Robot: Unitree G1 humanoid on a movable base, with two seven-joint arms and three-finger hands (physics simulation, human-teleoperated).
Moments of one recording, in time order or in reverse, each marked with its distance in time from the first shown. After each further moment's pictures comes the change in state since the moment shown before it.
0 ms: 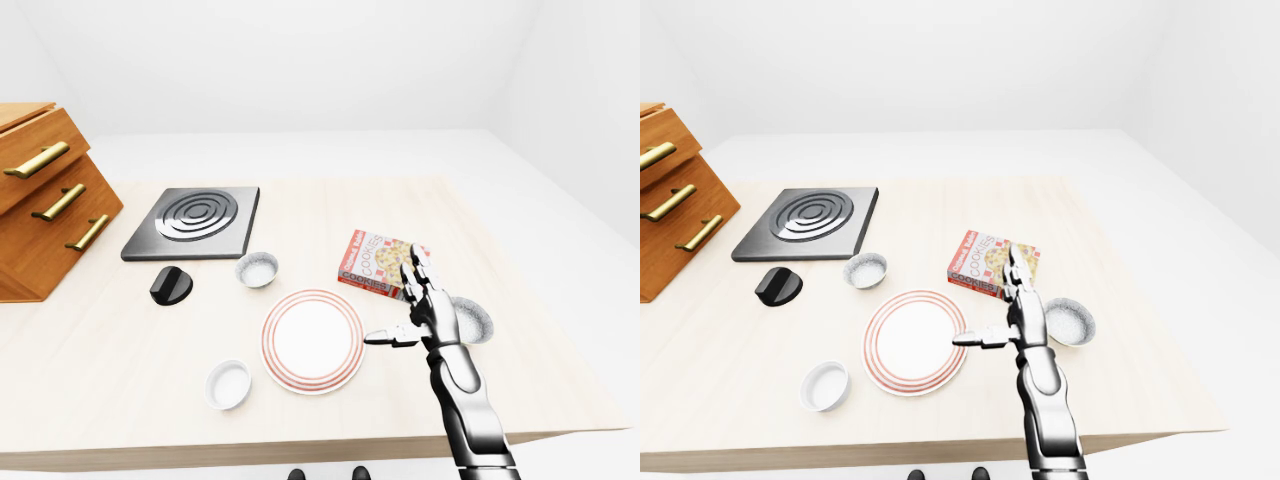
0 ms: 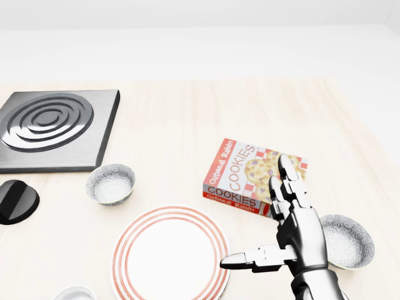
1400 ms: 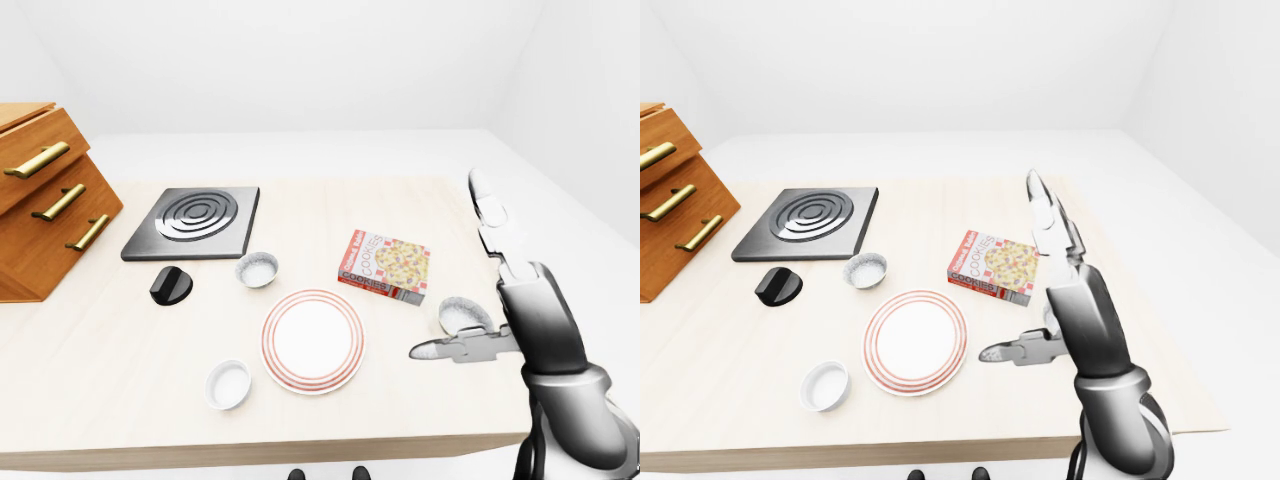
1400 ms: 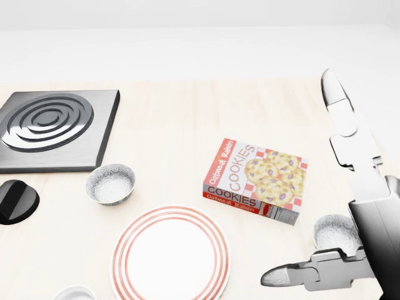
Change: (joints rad) left arm 0.003 -0.028 -0.022 -0.009 0.006 0.000 -0.013; right arm 0.057 0.059 -0.129 -0.843 -0.587 0.095 0.378
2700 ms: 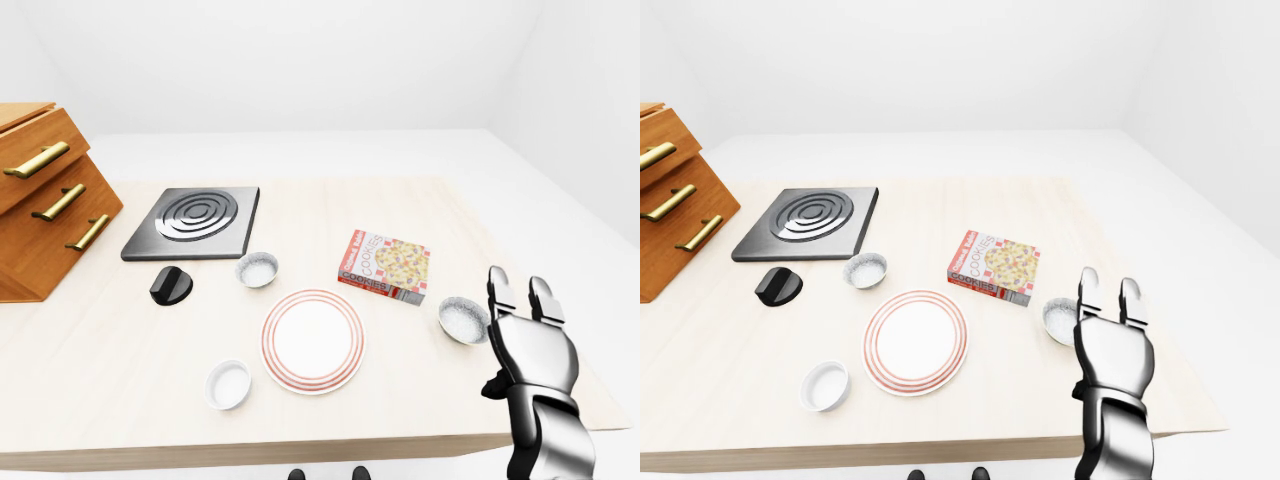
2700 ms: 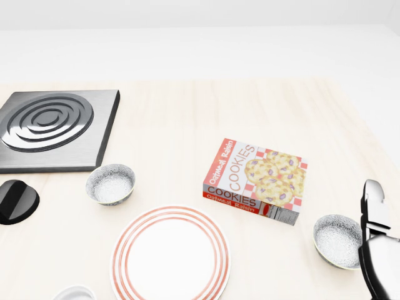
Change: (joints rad) left arm 0.008 0.010 0.024 0.000 -0.020 0.000 0.003; right arm 0.206 -0.025 -0.094 0.362 -1.004 0.000 -0.222
